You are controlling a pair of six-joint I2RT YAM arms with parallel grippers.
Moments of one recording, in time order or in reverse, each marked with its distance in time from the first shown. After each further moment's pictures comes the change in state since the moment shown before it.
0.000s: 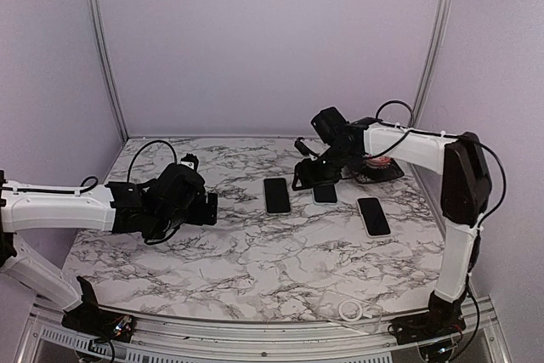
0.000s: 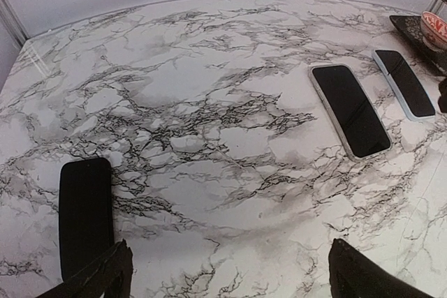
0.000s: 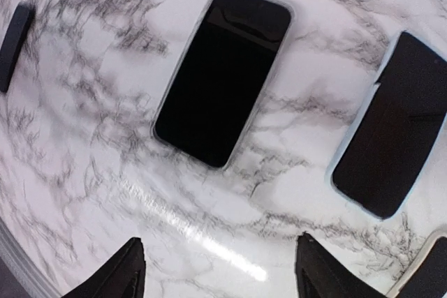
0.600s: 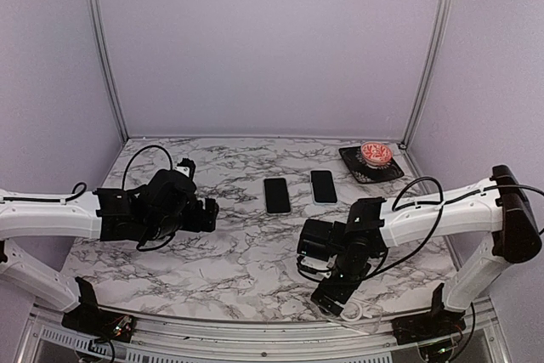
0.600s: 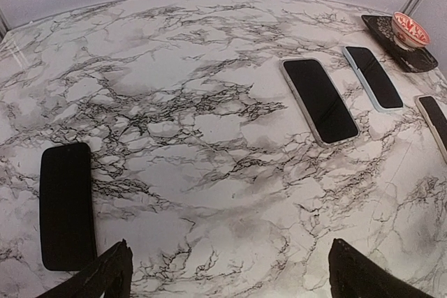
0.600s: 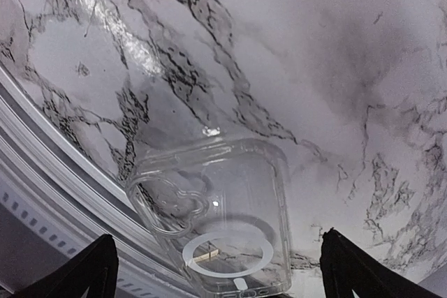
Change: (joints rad) left arm -0.042 -0.109 -0.060 -0.002 0.057 -0.052; right arm 0.616 -0.398 -0.589 -0.311 0.225 0.128
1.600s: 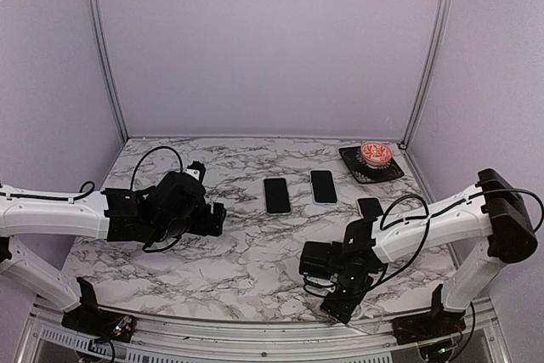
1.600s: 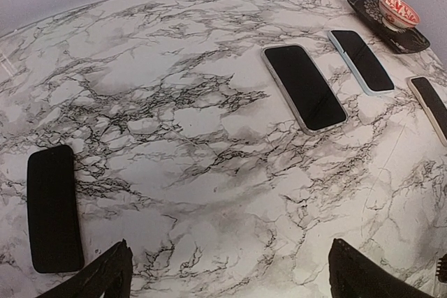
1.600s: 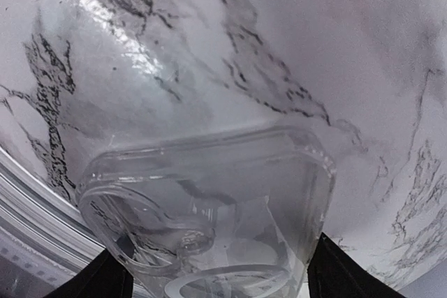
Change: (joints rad) left arm -0.043 0.056 0.034 0.000 0.008 0.021; right arm 0.047 0.026 -0.142 0.068 0.035 0.034
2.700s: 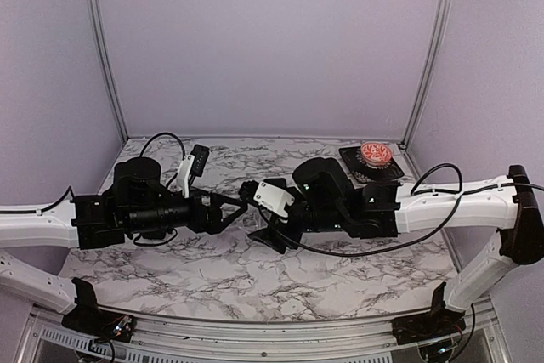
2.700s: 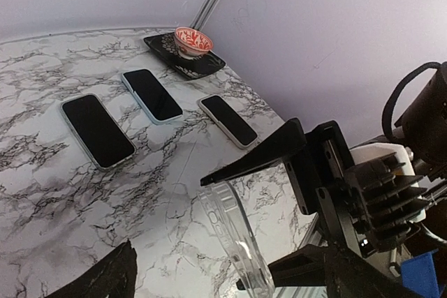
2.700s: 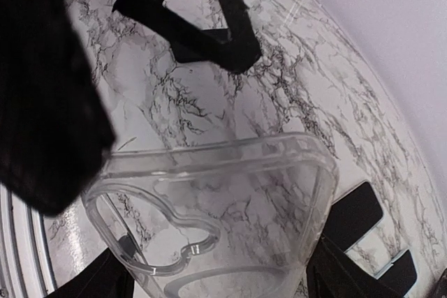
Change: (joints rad) left arm 0.001 -0.217 -0.105 0.375 0.541 0.047; right arm -0.092 -0.113 0.174 0.801 0.028 -0.600
